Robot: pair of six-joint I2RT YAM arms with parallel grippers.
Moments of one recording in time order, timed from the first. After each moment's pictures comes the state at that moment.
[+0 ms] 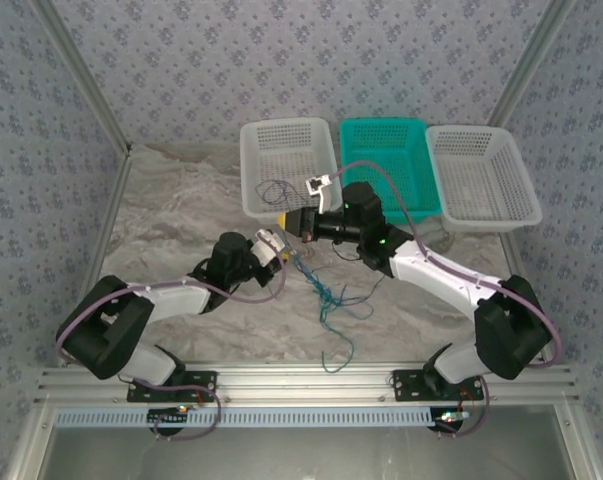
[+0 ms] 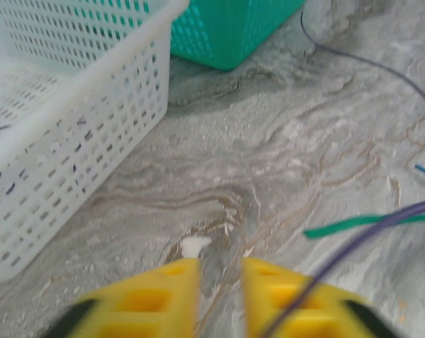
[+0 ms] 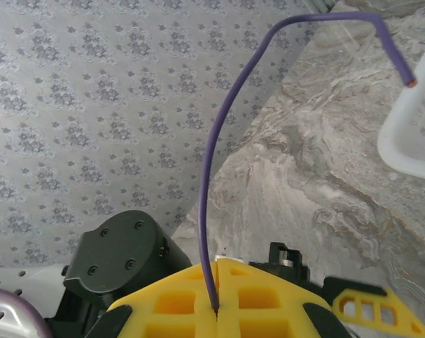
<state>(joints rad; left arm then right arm) -0.62 1.44 0.49 0.52 0.25 0.23 0.67 1.43 0.99 0.23 -0.55 0.69</state>
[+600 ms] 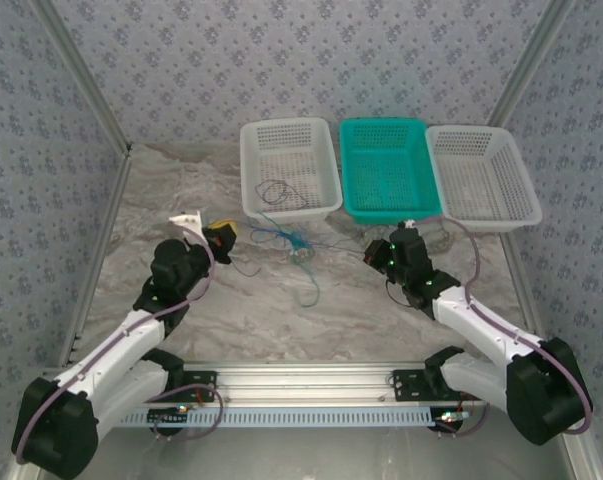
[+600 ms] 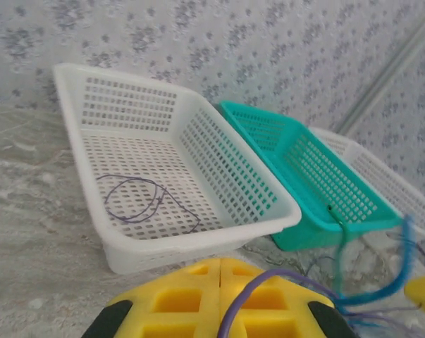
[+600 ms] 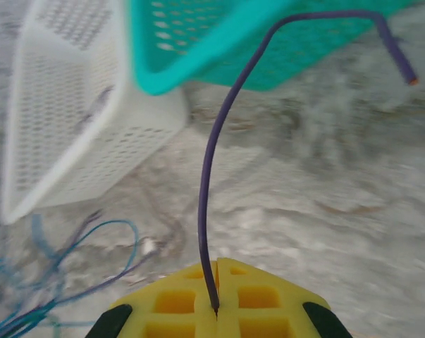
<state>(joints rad) -0.39 0.86 0.39 0.36 0.10 -0.50 0.45 1.06 0.51 -0.08 0.05 0.94</state>
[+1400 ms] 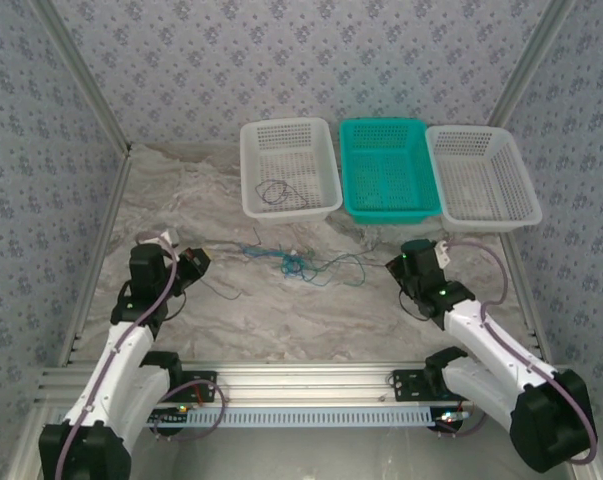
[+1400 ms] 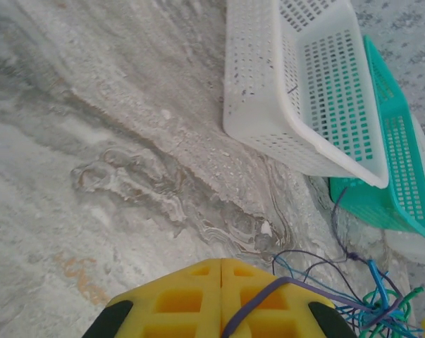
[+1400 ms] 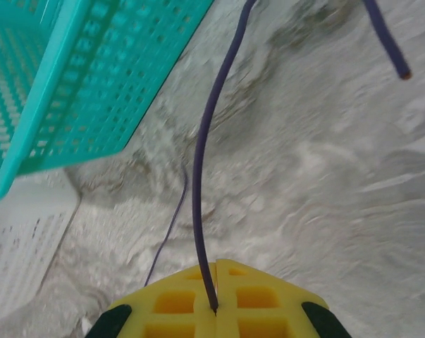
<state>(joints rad) -0.04 0.72 0.41 -0.23 0.35 -0.74 0.33 0.88 0.45 -0.36 0.23 1.19</state>
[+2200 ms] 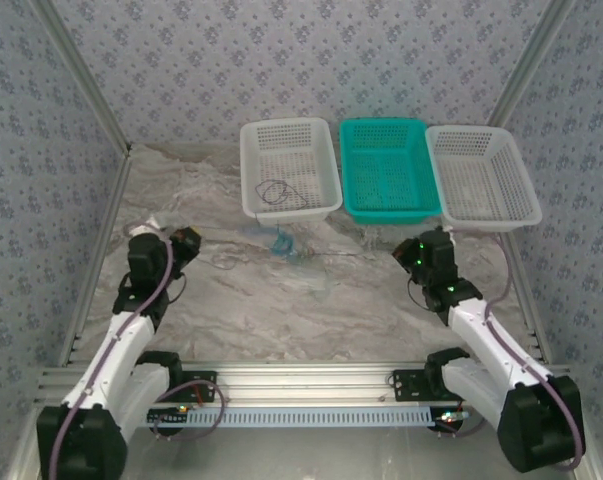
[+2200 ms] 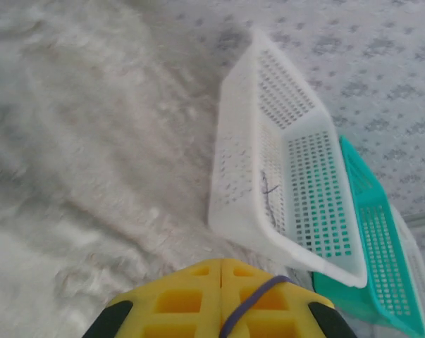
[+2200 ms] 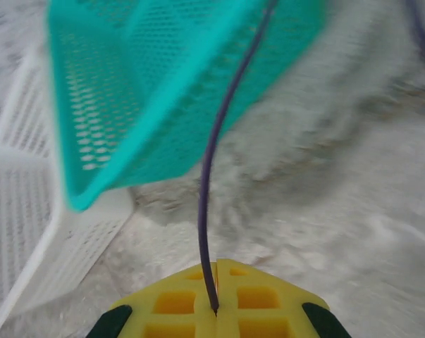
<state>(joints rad) -0.04 0.80 0.44 -0.03 0.21 -0.87 0.20 0.90 0.45 -0.18 0.03 1.01</state>
